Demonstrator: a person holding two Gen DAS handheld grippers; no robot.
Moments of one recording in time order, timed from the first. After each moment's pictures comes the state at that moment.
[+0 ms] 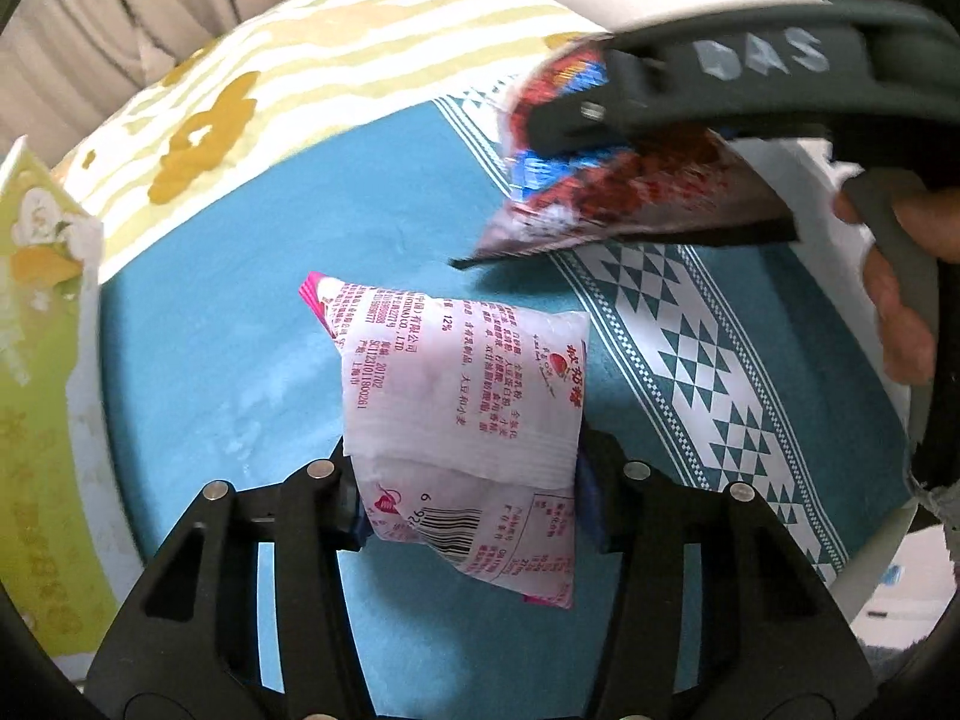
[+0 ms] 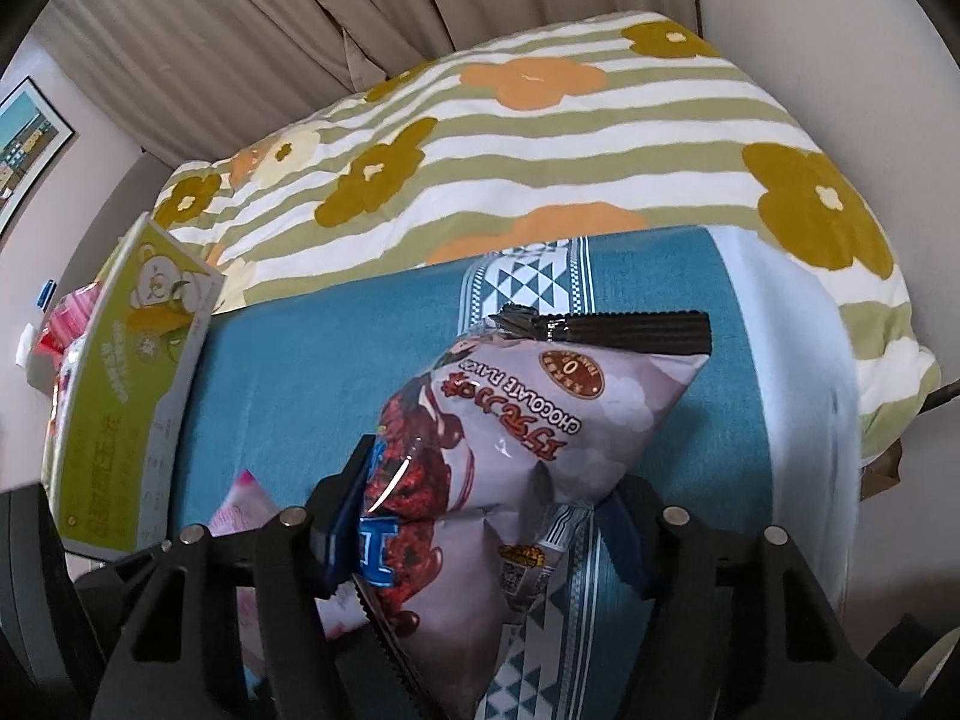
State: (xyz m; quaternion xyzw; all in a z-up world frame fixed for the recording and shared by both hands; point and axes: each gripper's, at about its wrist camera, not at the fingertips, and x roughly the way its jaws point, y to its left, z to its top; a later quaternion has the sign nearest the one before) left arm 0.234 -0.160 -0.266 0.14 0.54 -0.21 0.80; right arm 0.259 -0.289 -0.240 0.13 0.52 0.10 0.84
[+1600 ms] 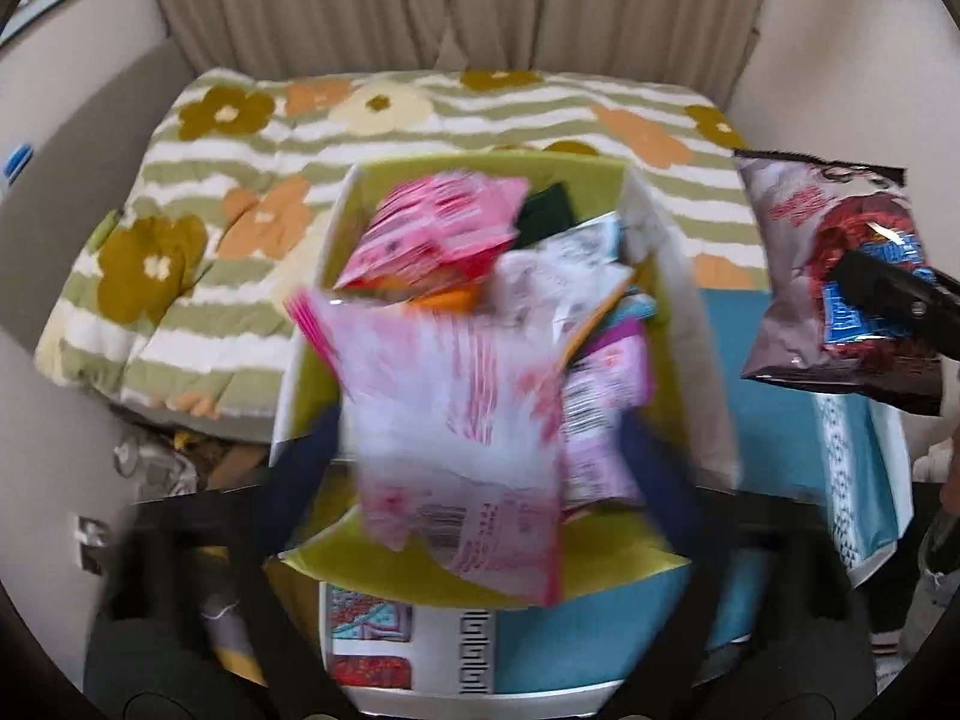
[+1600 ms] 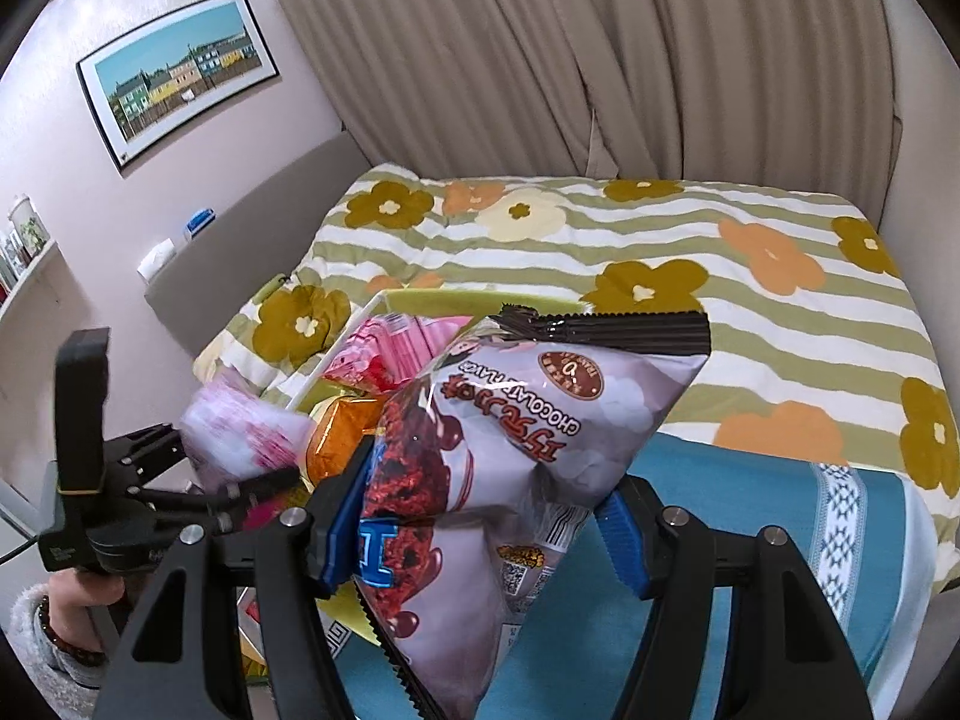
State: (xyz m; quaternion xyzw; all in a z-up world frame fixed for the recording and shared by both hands) left arm 0.232 0.207 -0.104 0.00 0.48 -0.01 0.88; right arm 0.232 -0.018 -0.066 0.04 0.41 0.26 0.87
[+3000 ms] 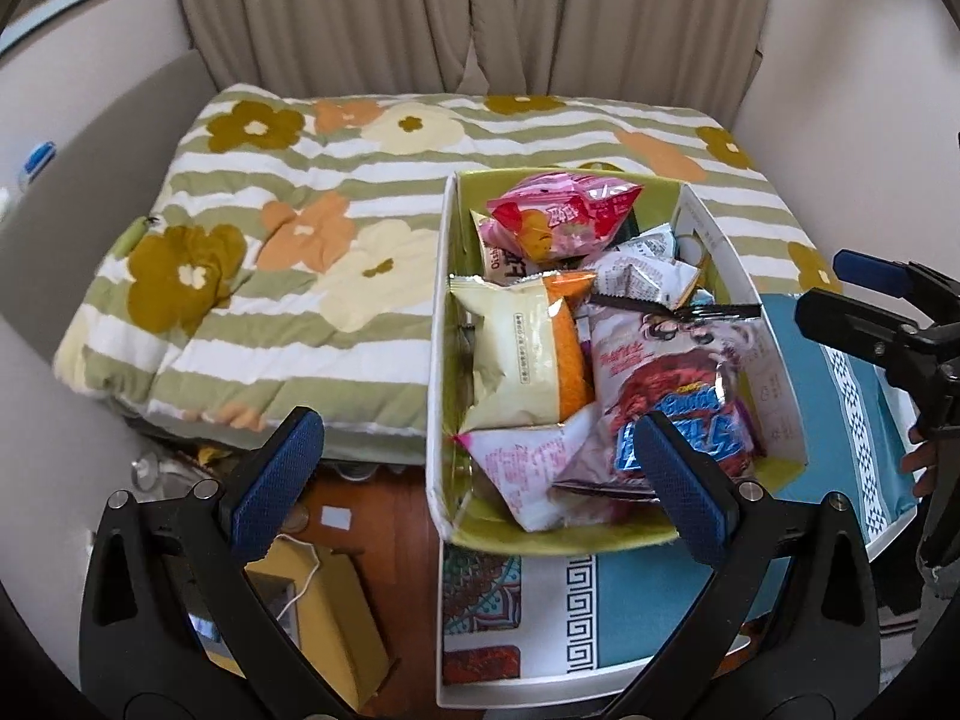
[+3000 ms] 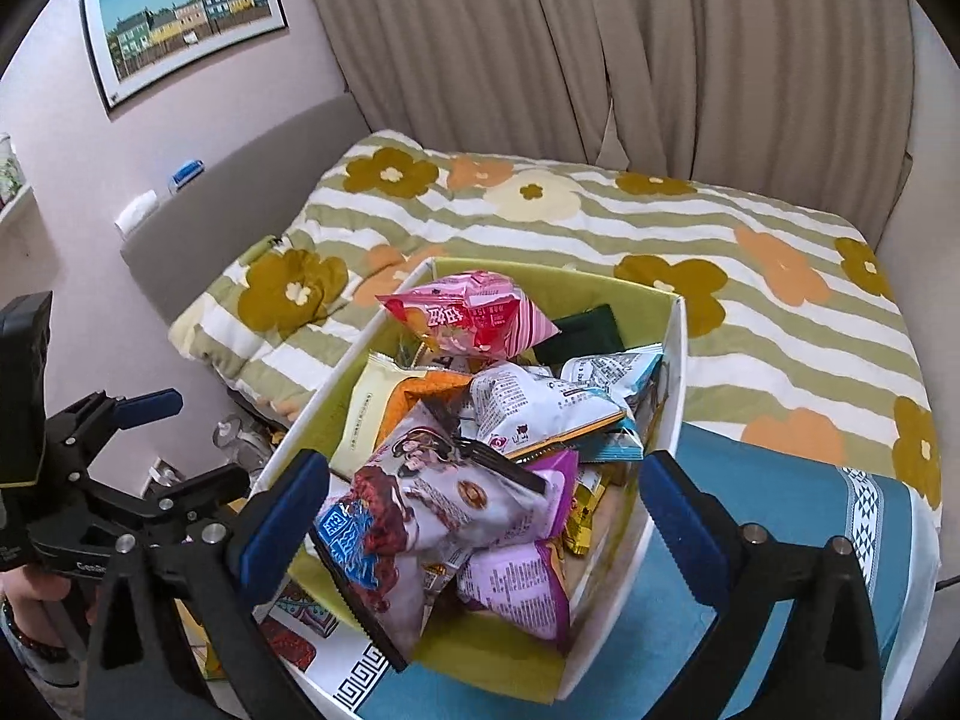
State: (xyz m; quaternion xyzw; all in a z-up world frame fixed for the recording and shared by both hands) left arm 0.191 0.282 -0.086 0.00 0.45 -0.01 0.89; right arm 0.211 0.074 -0.070 -0.01 0.42 0.24 0.88
